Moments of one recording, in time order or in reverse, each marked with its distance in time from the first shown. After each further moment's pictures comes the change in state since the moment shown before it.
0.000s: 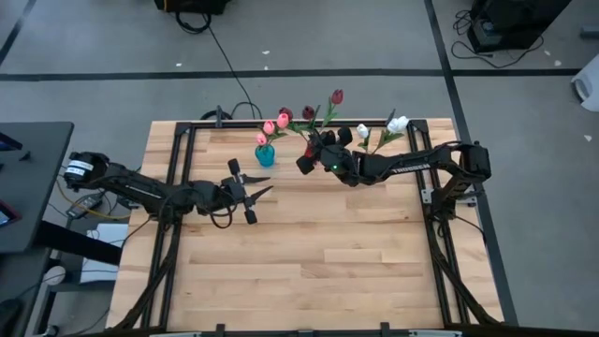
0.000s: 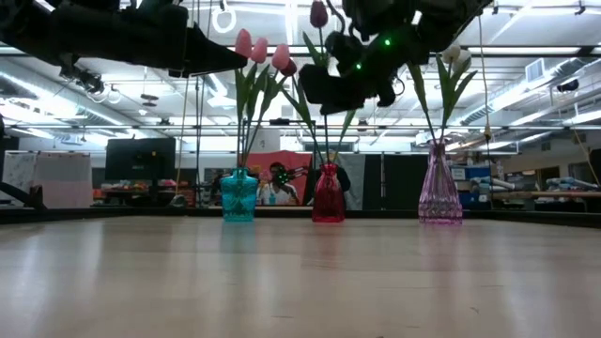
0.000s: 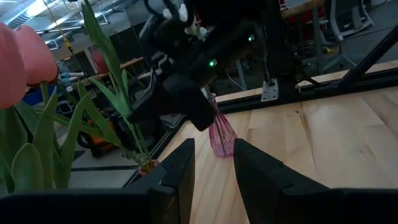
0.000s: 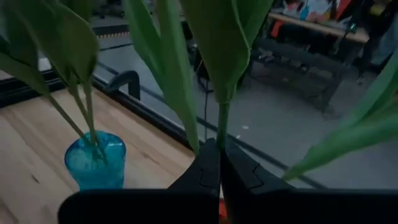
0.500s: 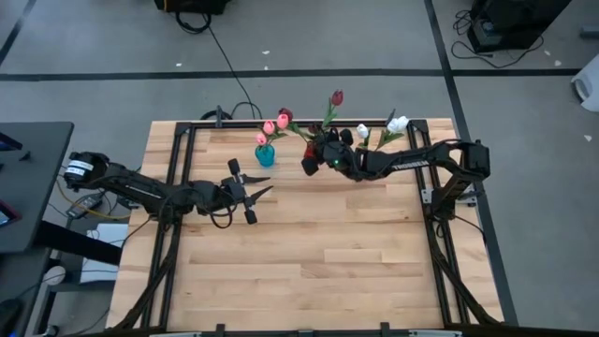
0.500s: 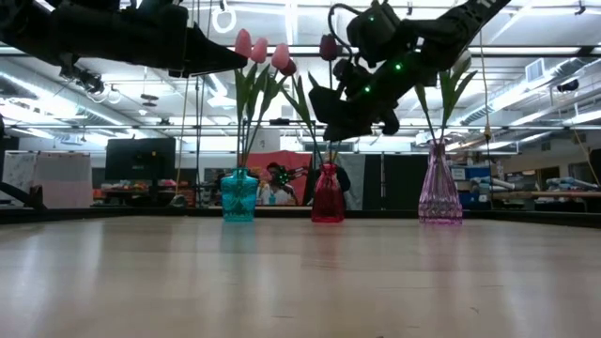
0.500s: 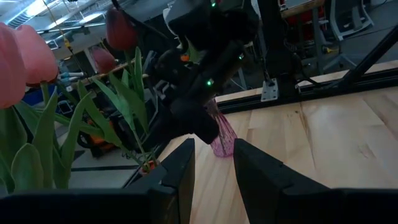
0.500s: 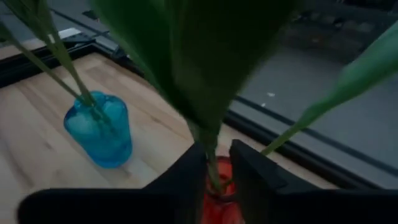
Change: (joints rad) left arm 0.000 0.000 0.000 0.000 0.000 -0.001; right arm -0.078 0.000 -0.085 -0.020 -0.197 0.137
